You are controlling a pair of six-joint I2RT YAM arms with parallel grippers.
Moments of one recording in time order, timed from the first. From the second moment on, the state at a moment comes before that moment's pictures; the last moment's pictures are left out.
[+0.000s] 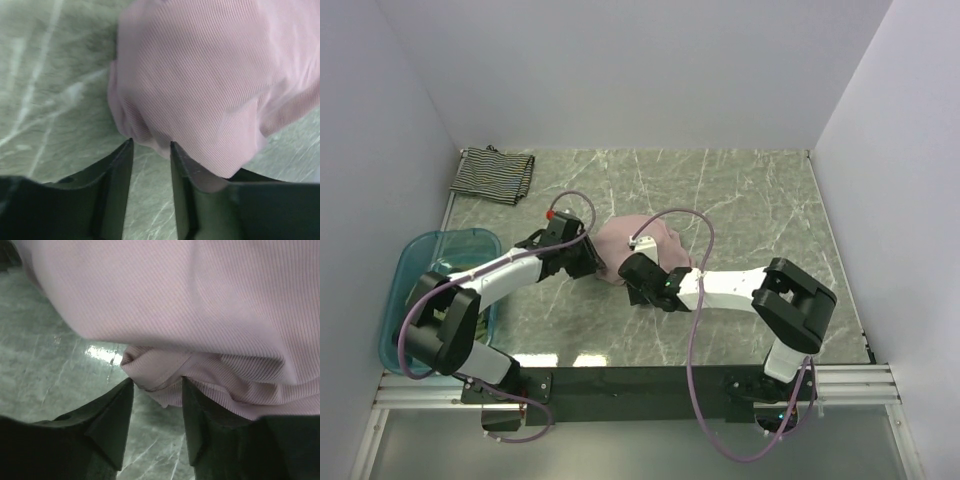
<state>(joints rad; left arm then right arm) -0.45 1.45 0.78 -0.22 0.09 -0.88 1.02 1.69 0.91 -0.15 0.38 0.62</state>
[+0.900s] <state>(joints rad) -0.58 1.69 1.04 -0.19 0.00 -0.86 0.82 1.12 1.05 -0.49 0.54 0.52</state>
